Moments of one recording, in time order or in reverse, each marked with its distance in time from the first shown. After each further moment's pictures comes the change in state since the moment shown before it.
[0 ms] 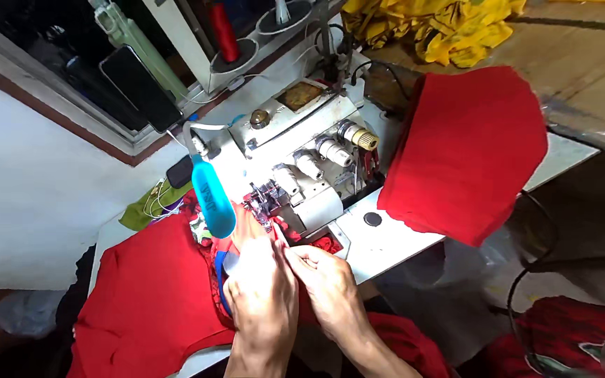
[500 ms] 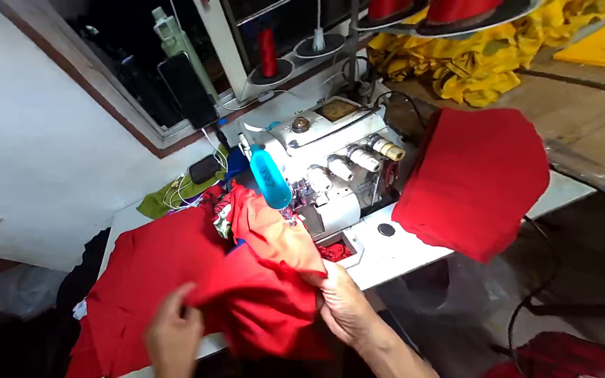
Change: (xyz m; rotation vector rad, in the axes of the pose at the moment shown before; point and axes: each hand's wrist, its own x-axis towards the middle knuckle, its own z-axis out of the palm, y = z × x) left_hand -0.102 -0.157 -0.037 -0.275 -0.034 -0.427; right_hand -0.015 -0.002 0.006 0.684 -0.291 0.308
